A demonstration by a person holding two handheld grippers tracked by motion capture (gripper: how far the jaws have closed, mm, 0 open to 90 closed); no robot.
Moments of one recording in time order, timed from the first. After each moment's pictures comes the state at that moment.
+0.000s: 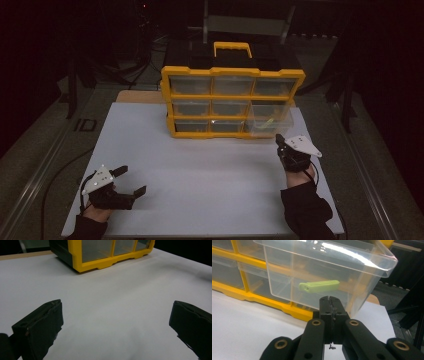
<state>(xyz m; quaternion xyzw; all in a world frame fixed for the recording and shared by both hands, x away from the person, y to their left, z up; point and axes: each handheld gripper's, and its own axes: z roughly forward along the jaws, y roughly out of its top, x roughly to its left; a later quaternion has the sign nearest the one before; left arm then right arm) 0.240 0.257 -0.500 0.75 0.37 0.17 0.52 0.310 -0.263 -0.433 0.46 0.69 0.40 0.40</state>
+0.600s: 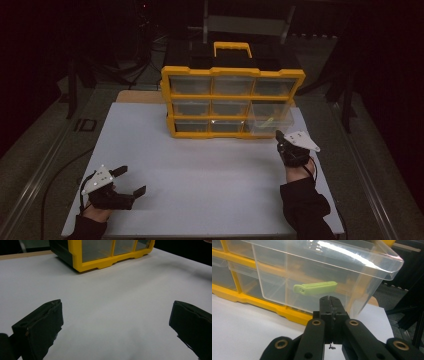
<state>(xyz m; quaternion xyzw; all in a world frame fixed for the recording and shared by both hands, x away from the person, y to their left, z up) 0.239 0.258 -0.501 0.75 0.37 0.17 0.52 0.325 -0.266 -0.435 0.46 0.69 0.39 0.40</state>
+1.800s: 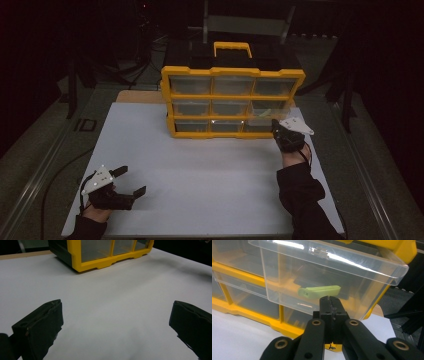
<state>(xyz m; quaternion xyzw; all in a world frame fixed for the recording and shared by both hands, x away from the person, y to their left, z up) 0.239 0.258 -0.501 0.75 0.36 0.17 0.52 0.366 -0.261 -0.428 0.45 0.70 0.39 0.39</state>
